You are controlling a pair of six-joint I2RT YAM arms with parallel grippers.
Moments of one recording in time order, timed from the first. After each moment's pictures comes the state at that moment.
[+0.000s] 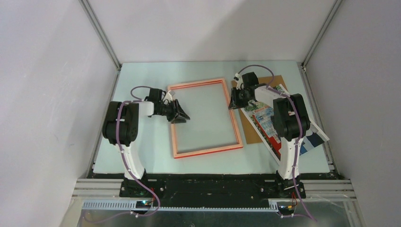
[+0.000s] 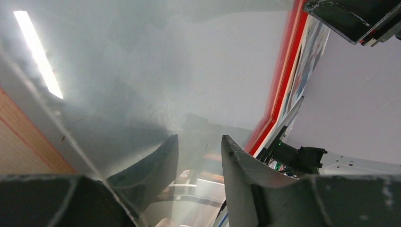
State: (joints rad) left arm -0.12 1.93 1.02 -0.14 0.81 -0.53; right arm 0.29 2.07 1.43 -0.37 -0.37 0.21
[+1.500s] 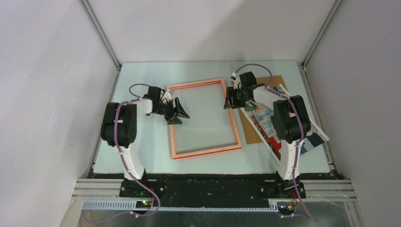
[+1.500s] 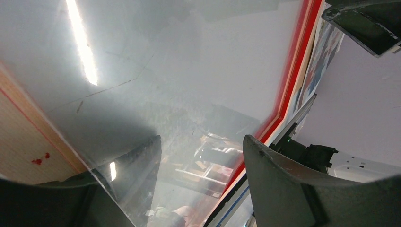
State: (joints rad) left arm -0.11 1.90 1.06 -0.29 0.76 -0.44; right arm 0.32 2.04 1.42 -0.37 -0.38 0.21
